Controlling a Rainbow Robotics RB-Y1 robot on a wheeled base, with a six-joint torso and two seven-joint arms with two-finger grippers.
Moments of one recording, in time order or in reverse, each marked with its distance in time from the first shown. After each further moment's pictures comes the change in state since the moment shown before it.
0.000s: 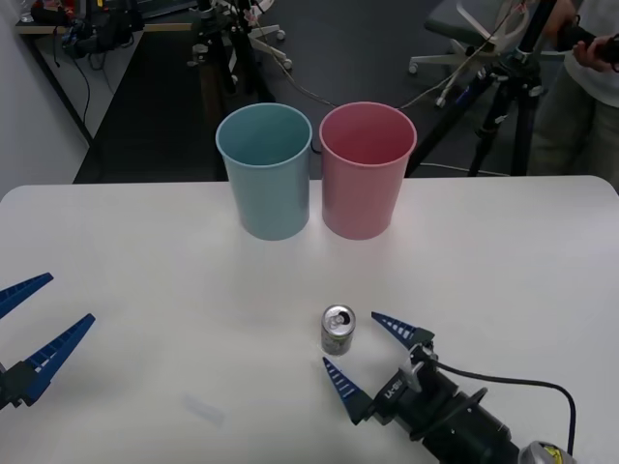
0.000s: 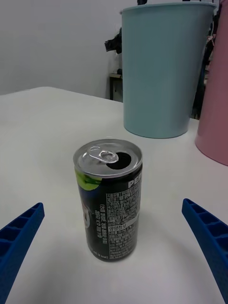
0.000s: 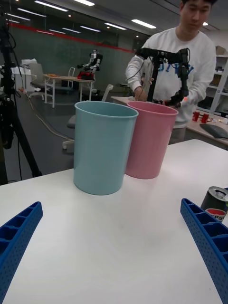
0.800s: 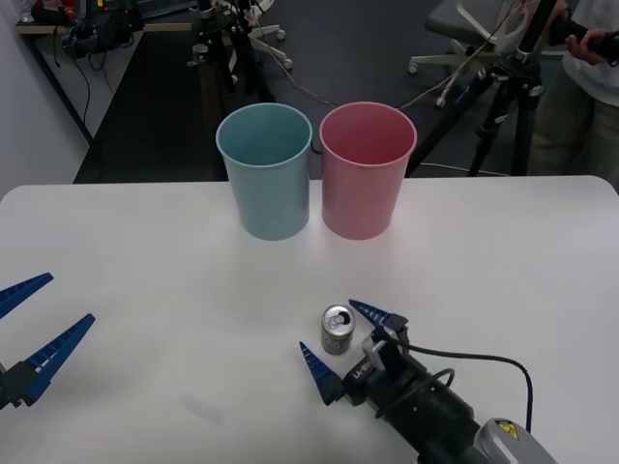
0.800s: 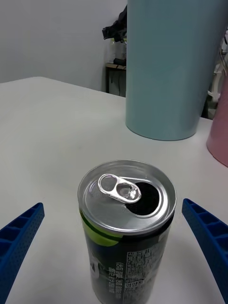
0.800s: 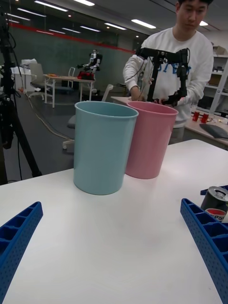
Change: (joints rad) right arm -0.091 0.000 0.140 0.000 -0.013 0.221 0.001; left arm 0.000 0.000 0.000 0.000 0.000 0.000 0.000
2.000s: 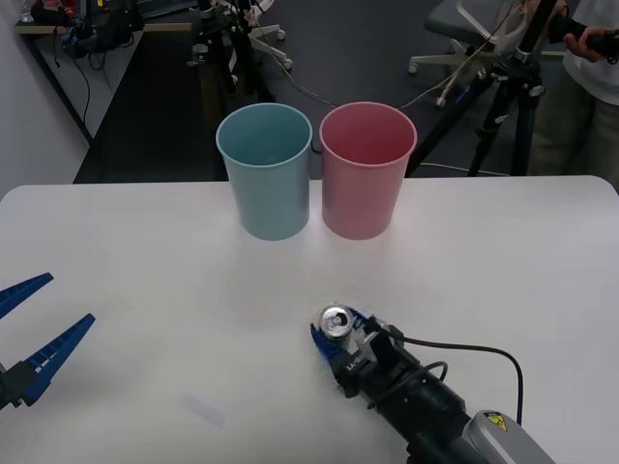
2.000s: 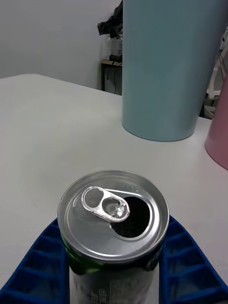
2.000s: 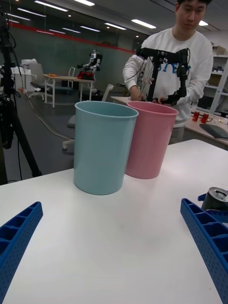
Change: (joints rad) right arm -0.034 0.000 0.034 0.001 0.000 0.075 -0.015; left arm 0.000 0.000 0.000 0.000 0.000 0.000 0.000
